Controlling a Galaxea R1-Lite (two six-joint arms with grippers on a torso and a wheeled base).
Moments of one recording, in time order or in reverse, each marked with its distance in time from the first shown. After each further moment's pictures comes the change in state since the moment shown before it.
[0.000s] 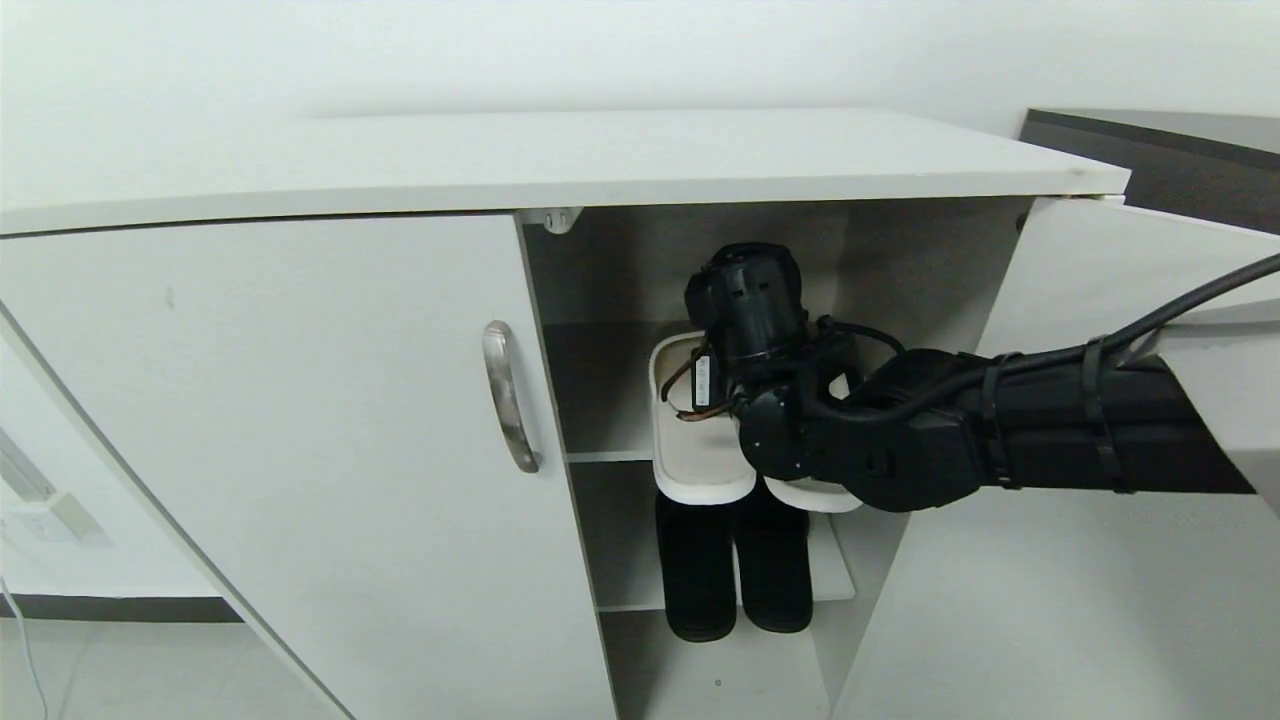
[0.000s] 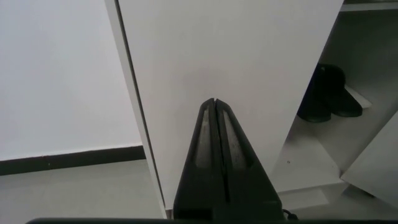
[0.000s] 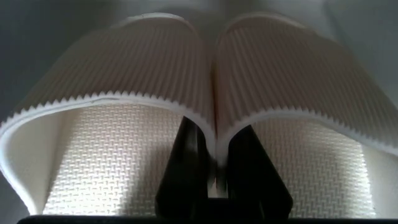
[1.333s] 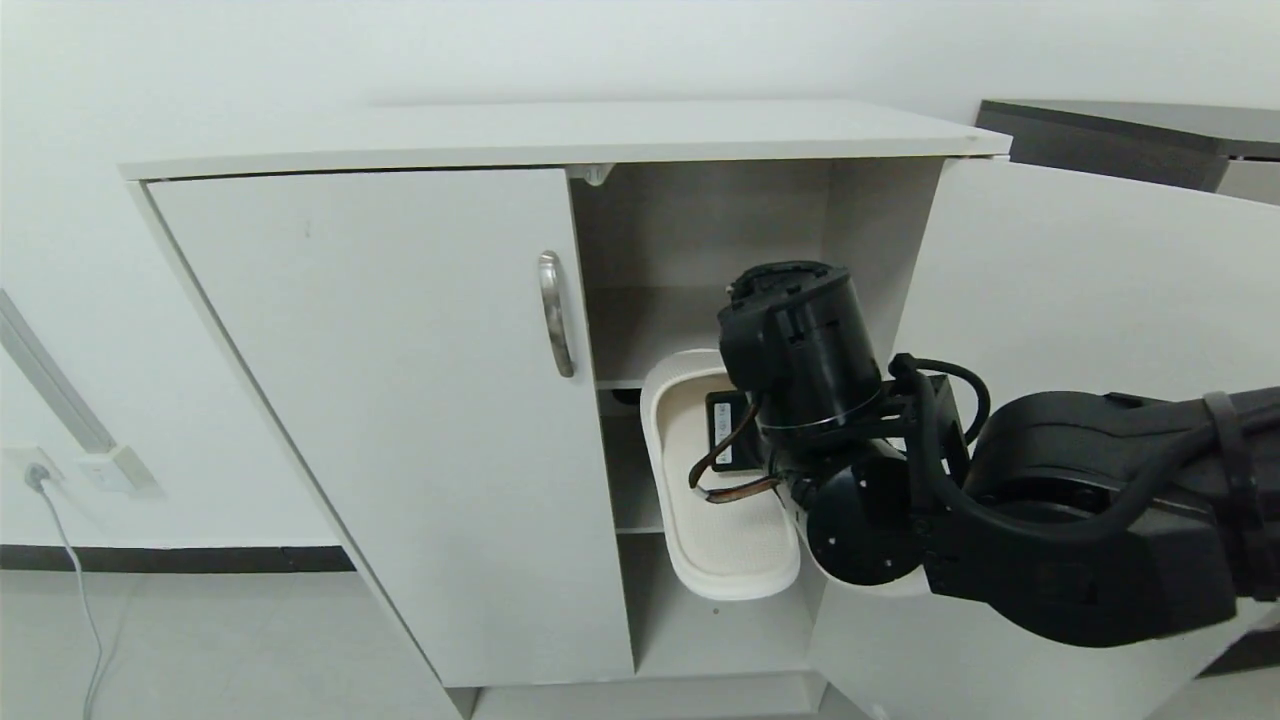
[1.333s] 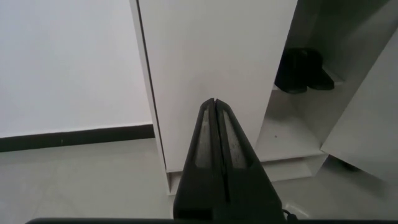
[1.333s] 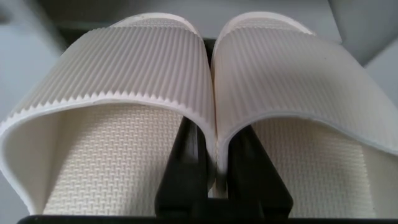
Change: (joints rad) left arm 0.000 0.000 0.000 0.000 -0.001 -0.003; right arm 0.130 -0.220 0.294 -0.011 -0.040 0.044
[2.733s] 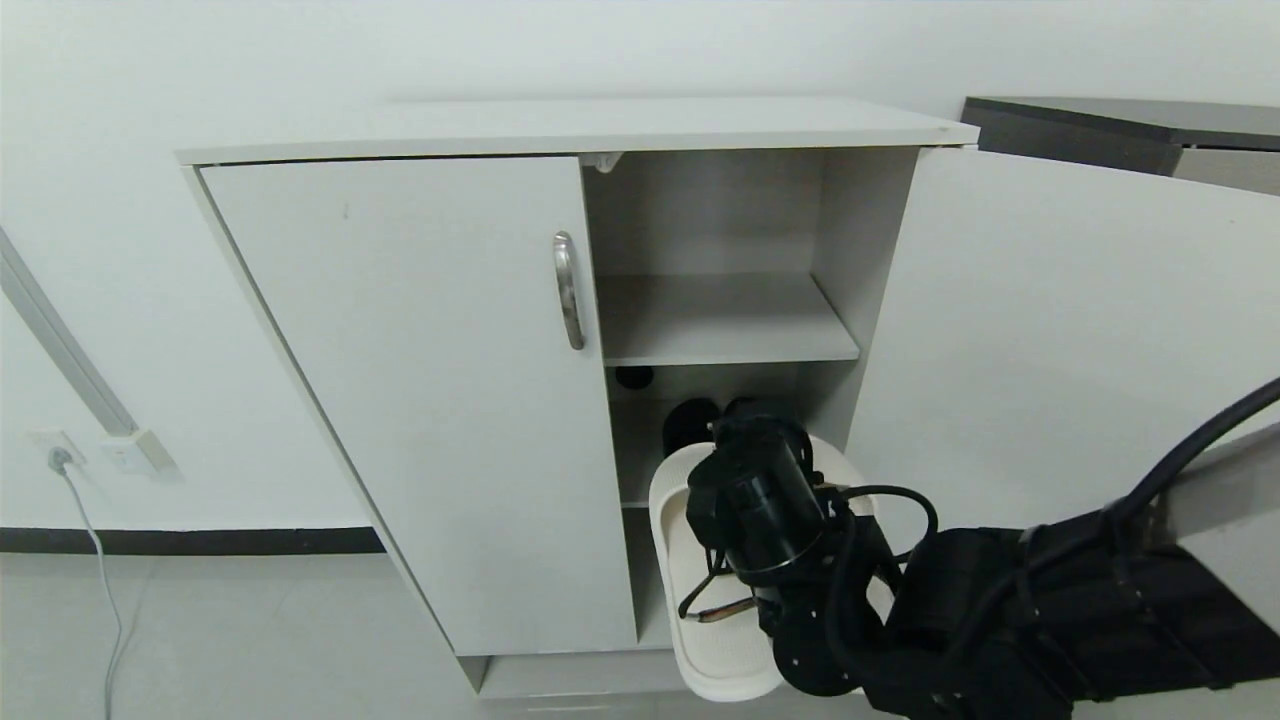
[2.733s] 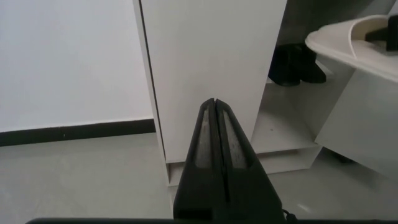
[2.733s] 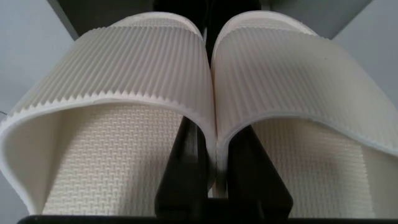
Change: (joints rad) left arm 0.000 0.000 0.000 0.001 -0.003 -0.002; right arm 0.001 0.115 0.221 -0.203 -0.002 0.033
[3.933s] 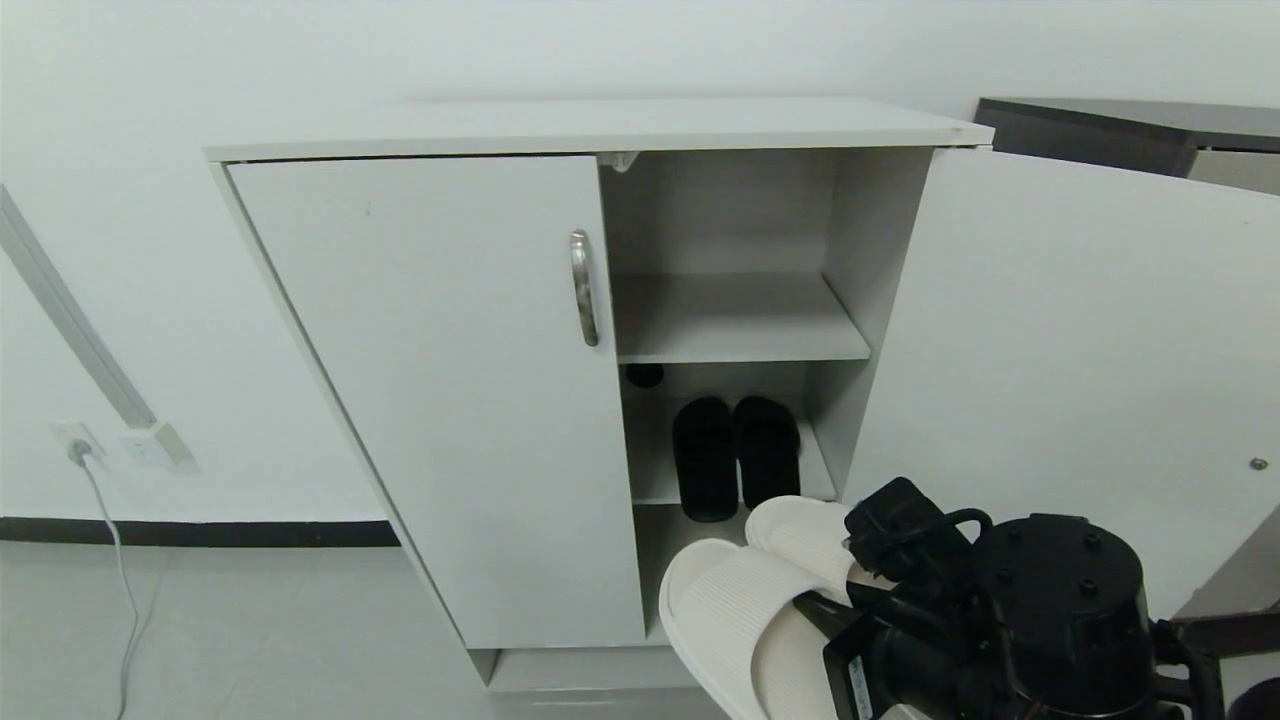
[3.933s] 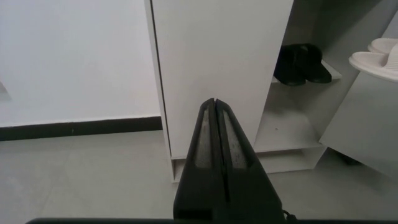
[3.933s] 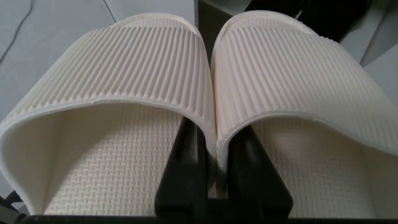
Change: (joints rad) left arm 0.000 0.000 0.000 0.000 0.000 0.000; right arm -0.045 -0.330 0.641 -0.443 0.542 -0.227
